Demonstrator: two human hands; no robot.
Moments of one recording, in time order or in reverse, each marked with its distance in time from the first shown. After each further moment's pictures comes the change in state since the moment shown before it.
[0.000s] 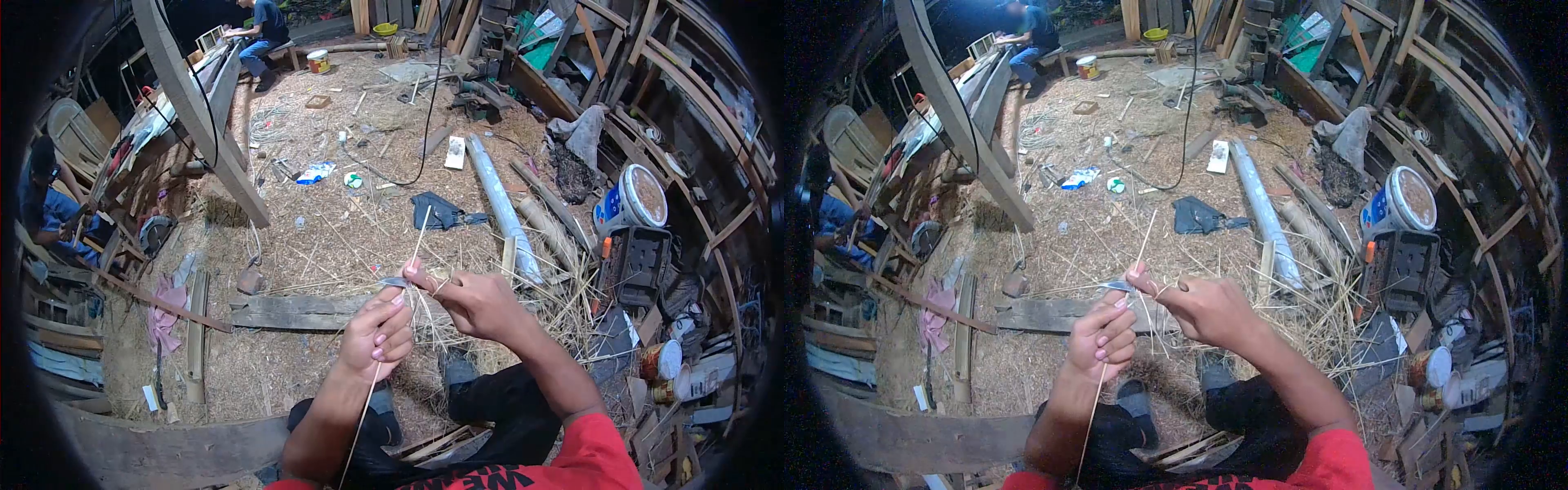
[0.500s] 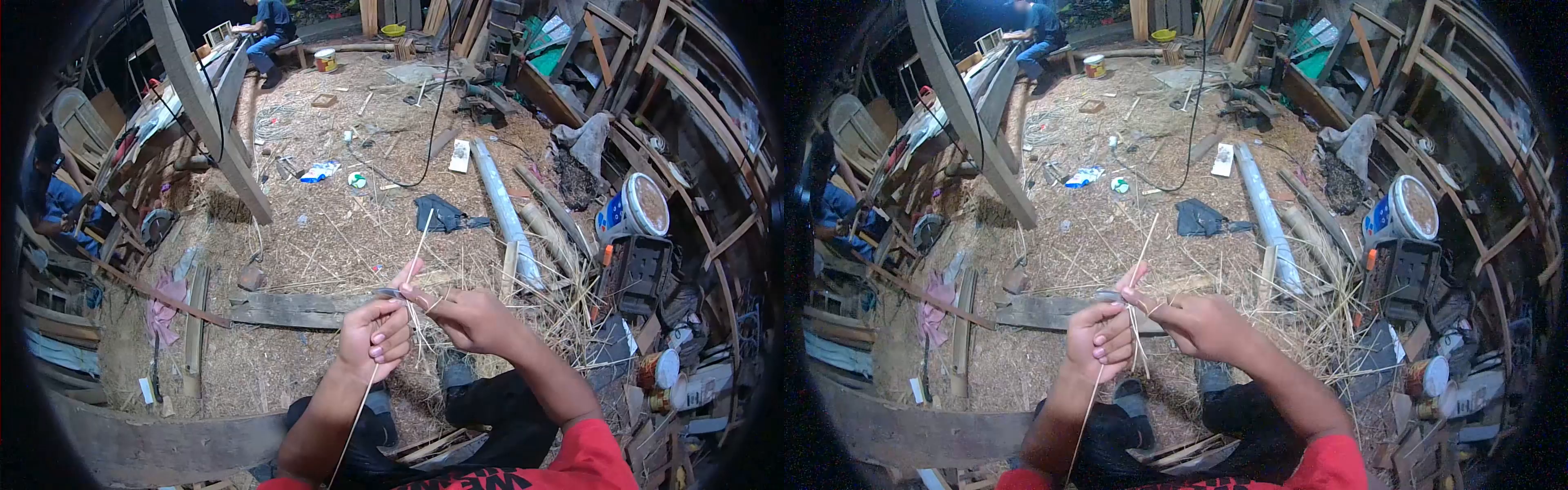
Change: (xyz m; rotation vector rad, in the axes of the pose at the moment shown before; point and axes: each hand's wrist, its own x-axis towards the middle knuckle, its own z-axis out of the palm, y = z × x) left_hand -0.002 0.006 0.007 -0.103 -0.036 -0.036; right_hand -0.004 -0.005 0.006 0.194 -0.086 -0.114
